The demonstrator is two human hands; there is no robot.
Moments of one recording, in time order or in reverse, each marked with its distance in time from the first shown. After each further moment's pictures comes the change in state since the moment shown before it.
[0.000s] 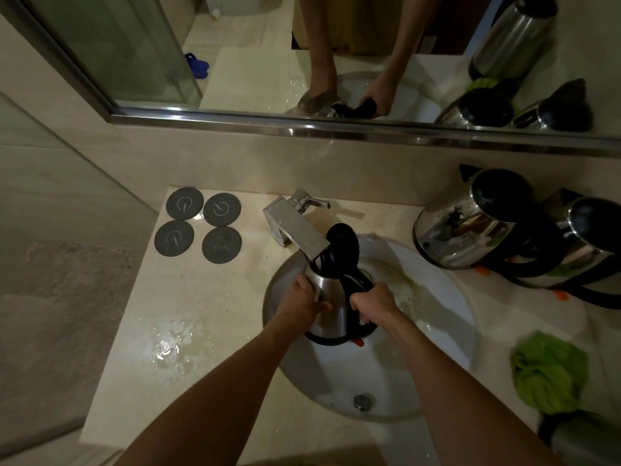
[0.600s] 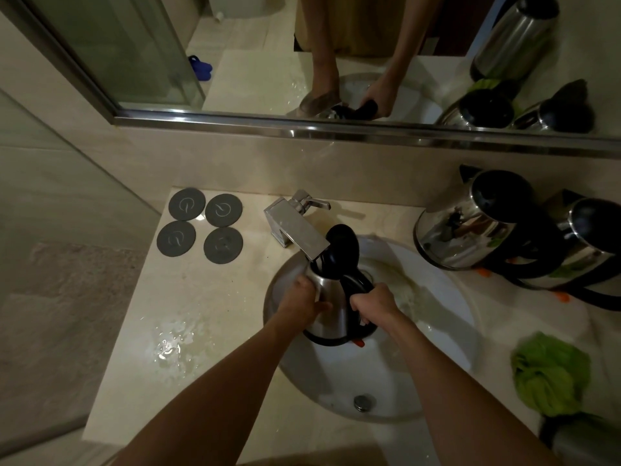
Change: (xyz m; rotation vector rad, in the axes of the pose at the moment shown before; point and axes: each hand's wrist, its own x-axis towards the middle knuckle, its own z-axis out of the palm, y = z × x) left_hand 0.002 0.004 -0.006 0.076 -0.004 0.014; right_hand 0.001 0.000 0.000 -0.014 0.009 -0.018
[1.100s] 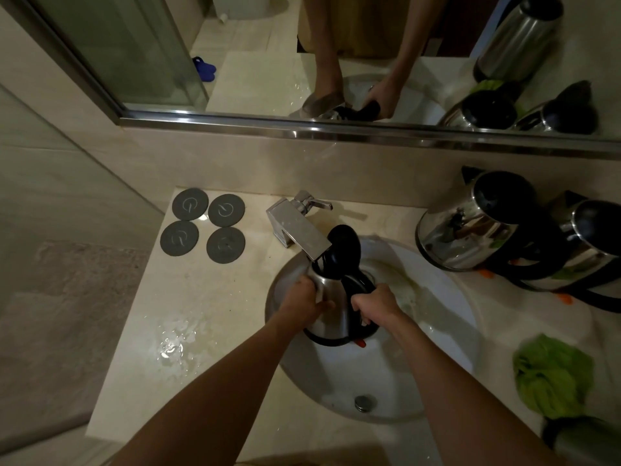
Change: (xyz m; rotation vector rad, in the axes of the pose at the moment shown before) left_hand 0.001 0.003 -0.001 0.001 0.017 -0.022; right_hand 0.001 0.002 -0.003 -0.007 -0.031 -0.017
